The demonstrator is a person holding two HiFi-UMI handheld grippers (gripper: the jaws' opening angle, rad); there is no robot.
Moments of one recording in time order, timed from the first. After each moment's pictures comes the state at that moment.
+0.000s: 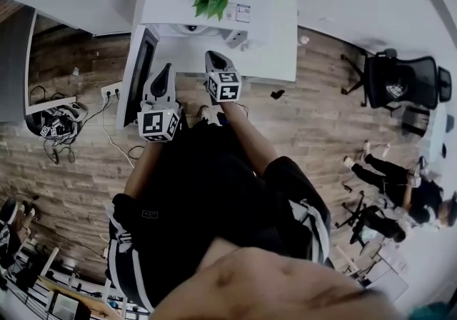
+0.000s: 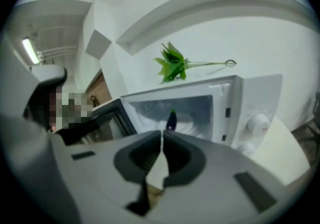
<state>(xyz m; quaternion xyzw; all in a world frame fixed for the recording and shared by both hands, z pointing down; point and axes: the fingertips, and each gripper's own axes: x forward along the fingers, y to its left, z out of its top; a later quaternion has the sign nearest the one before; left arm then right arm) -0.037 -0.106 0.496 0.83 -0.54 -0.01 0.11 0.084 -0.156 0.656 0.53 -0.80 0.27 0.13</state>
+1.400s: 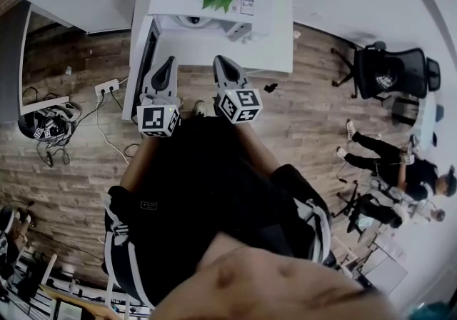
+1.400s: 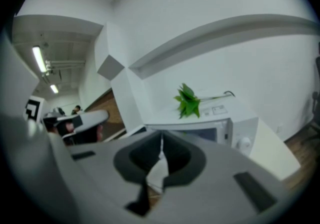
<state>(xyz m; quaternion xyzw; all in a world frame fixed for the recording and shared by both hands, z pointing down) -0.058 -0.092 0.466 0.86 -0.50 -0.03 0.09 0.073 -0.090 0.531 0.54 -0.81 0.22 0.04</state>
